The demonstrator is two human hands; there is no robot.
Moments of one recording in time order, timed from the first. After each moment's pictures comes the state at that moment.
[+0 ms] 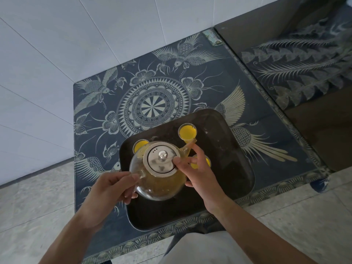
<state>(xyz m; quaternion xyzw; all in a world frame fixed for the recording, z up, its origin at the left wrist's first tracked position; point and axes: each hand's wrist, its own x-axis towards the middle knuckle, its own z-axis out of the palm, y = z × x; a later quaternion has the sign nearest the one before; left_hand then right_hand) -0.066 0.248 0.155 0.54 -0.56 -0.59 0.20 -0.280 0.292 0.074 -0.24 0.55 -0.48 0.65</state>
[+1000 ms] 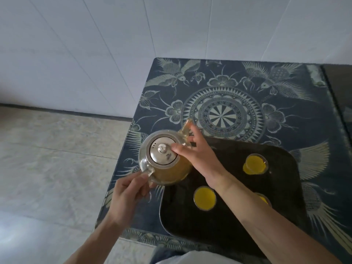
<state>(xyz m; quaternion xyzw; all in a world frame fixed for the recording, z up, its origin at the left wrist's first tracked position) 0.051 0.267 0.093 0.58 -0.37 -0.52 0.51 -0.138 0.152 0.094 -0.51 0.49 -0.28 0.65</state>
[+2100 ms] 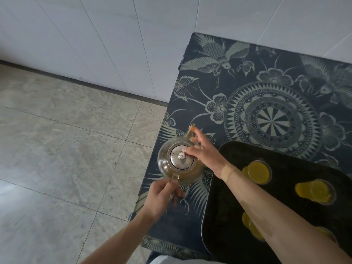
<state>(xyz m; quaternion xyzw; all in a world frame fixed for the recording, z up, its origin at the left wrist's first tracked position) 0.152 0.225 -0.005 0.62 -0.31 -0.60 0.41 0.010 0.080 0.004 -0.51 0.51 -0.11 0.68</state>
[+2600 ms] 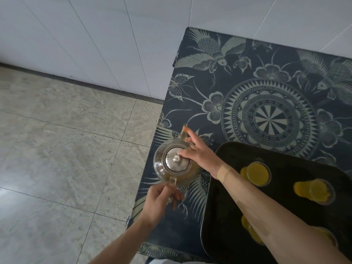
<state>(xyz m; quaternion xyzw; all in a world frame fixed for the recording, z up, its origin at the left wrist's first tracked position) 0.152 0.217 -0.014 0.62 -0.30 -0.61 0.40 0.015 0.070 -0.012 -0.52 0.50 -0.11 0.69</state>
